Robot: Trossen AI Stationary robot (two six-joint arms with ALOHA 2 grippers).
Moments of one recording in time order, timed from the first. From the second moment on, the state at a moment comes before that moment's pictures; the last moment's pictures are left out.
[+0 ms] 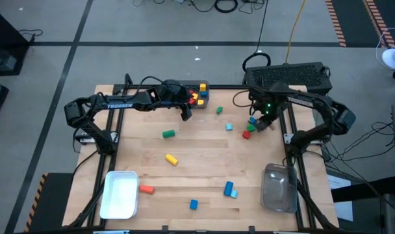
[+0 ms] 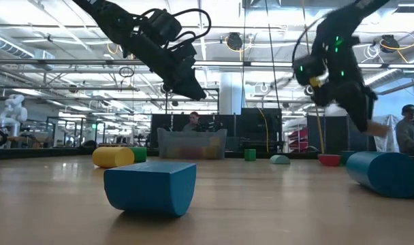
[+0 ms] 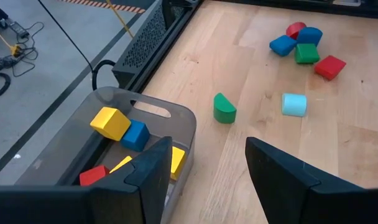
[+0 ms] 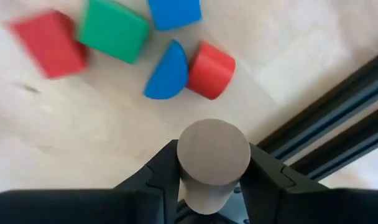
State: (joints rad) left arm 0.44 1.58 1.02 0.01 0.05 0.12; right arm -0.71 1.42 0.93 -1.28 0.02 0.15
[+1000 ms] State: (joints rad) left arm 0.44 1.58 1.02 -0.06 0.04 0.12; right arm 0.14 1.26 1.04 -1.29 -0.22 0.82
